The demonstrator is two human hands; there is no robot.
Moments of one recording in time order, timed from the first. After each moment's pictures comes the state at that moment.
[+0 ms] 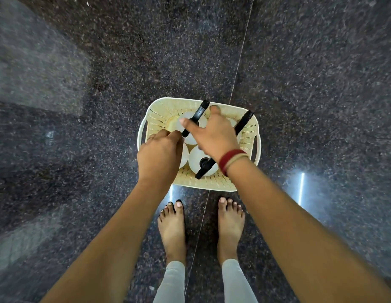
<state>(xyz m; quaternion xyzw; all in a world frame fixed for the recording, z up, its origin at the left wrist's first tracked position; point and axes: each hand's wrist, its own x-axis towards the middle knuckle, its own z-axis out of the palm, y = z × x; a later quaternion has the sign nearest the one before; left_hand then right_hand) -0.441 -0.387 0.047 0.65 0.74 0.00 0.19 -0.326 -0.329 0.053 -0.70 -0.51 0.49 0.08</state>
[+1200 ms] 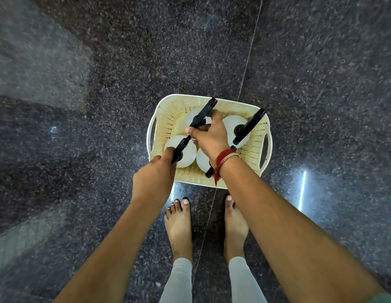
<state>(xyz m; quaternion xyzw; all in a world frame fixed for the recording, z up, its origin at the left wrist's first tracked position) -0.472 -0.435 0.040 0.61 0.74 -0.07 0.27 -0.357 -0.343 0.014 -0.69 -0.30 0.62 0.21</state>
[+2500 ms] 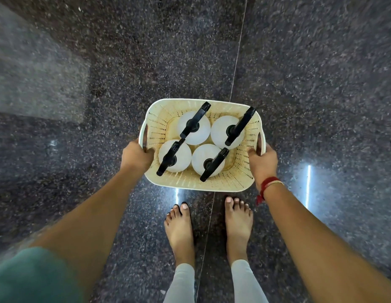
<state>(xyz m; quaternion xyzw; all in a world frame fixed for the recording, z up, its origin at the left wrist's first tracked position) -0.516 -0.382 -0.029 0.35 0.85 0.00 0.40 -0.229 -0.391 -0.048 -0.83 -0.25 0.45 0.22</state>
